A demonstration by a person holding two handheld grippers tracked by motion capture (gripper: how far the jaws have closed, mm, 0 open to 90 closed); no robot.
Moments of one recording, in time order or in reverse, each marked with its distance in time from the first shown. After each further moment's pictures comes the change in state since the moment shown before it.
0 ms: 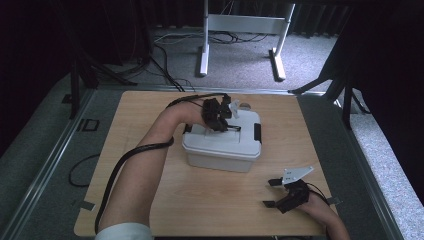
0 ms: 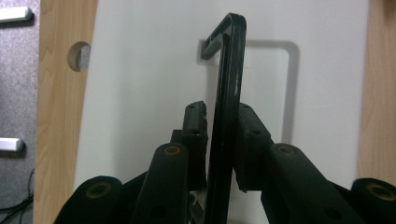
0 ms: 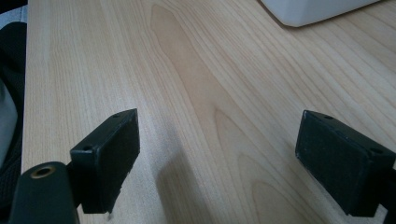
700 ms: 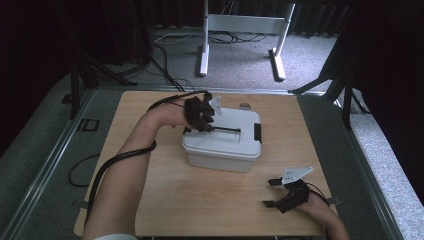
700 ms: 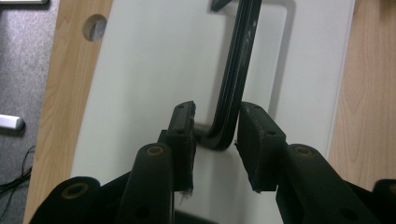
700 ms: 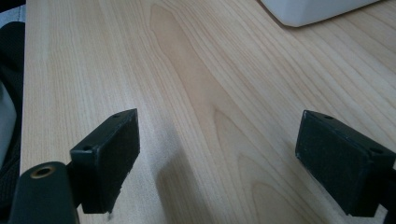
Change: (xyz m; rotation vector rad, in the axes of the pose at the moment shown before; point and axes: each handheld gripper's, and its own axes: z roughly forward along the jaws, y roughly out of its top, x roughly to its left) left arm -0.008 -0.042 -0.027 -0.031 0.027 -0.112; right arm 0.000 0.001 0.001 0.003 -0.004 -0.001
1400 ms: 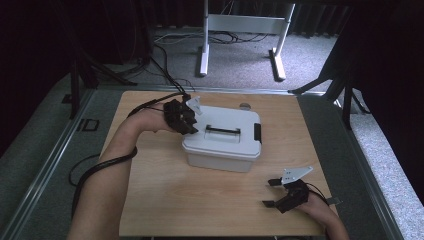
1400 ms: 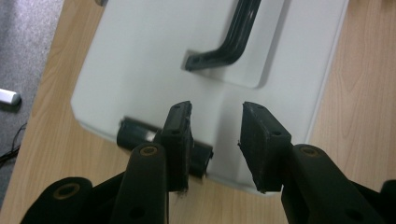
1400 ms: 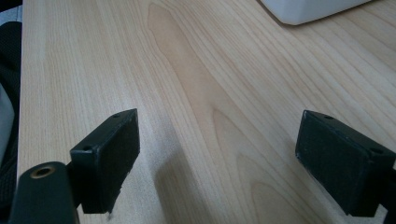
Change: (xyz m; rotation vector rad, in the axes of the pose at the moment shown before) left arm -0.006 -0.045 -0.017 -0.026 0.018 -0.102; right arm 0.000 0.000 0.001 0.003 -0.004 0.005
